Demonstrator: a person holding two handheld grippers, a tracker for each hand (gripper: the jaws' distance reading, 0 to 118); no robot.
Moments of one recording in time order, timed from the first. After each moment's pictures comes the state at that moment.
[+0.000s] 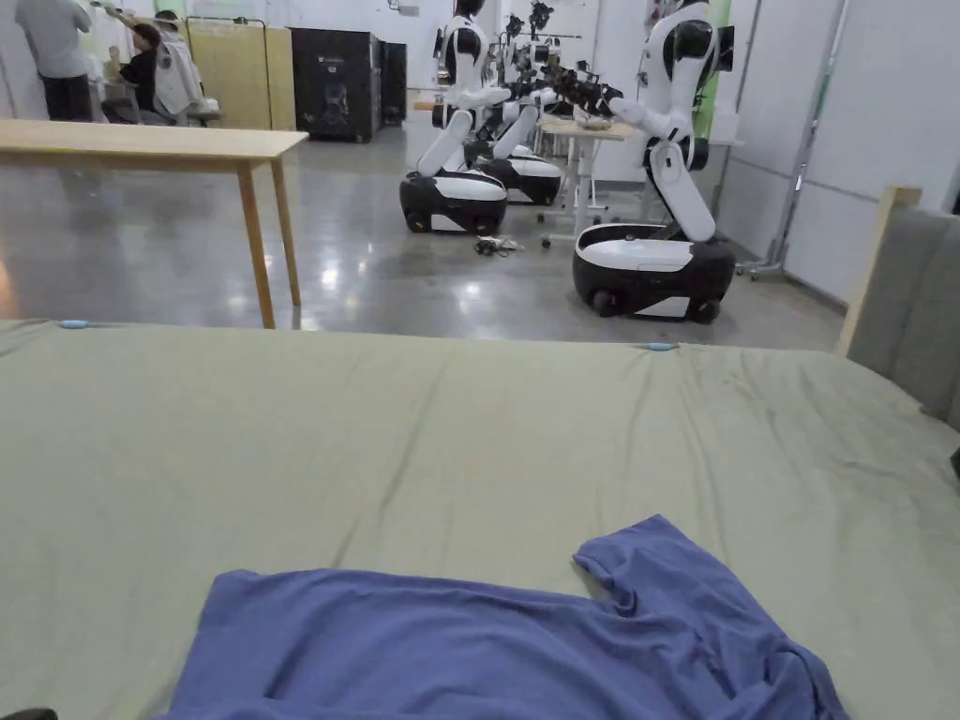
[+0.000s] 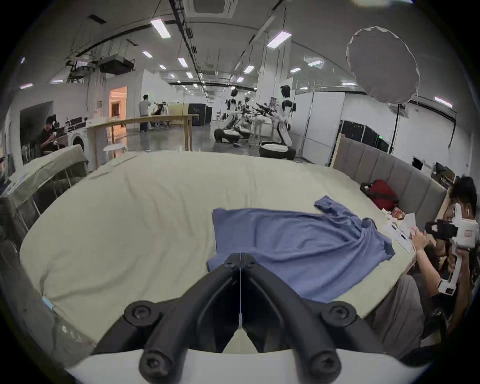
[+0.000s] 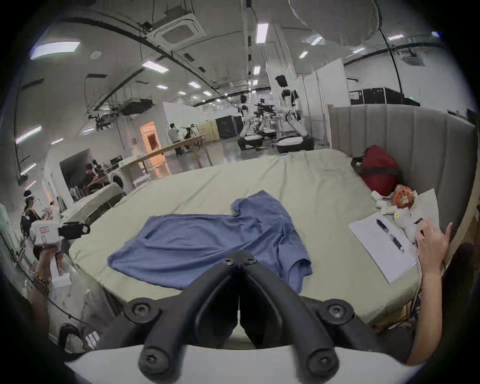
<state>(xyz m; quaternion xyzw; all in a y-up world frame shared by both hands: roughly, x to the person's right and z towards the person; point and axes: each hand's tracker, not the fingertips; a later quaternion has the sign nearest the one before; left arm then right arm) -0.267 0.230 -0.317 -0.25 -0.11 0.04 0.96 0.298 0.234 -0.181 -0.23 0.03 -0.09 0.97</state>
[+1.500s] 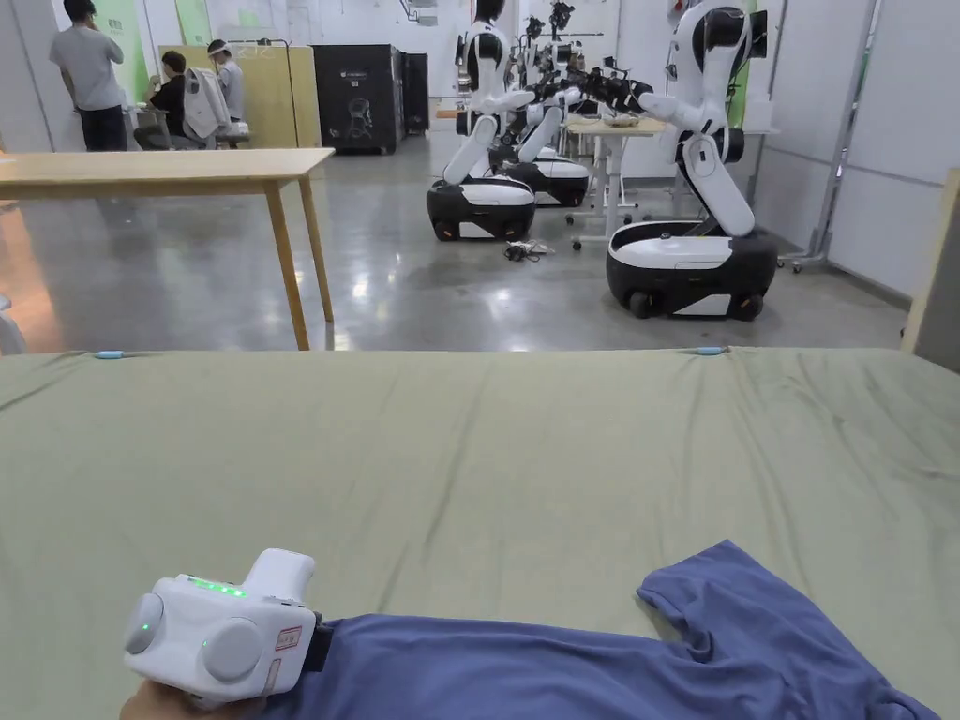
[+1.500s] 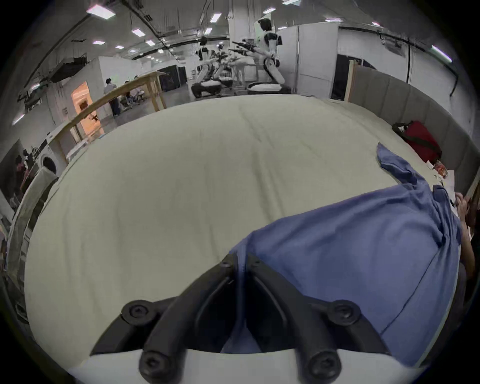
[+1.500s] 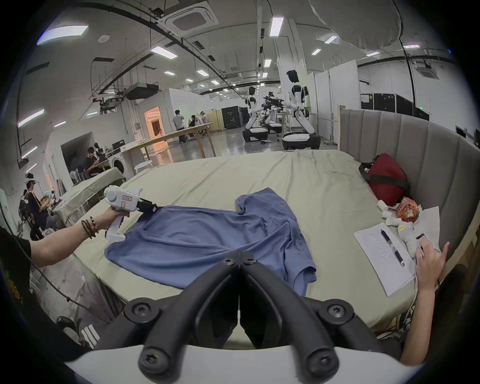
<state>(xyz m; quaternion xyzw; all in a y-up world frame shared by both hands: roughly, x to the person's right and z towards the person) -0.197 0.103 -0.608 -0.40 -0.14 -0.09 0.90 0.282 0.247 -0.207 -0.26 0.04 -0.05 0.96</state>
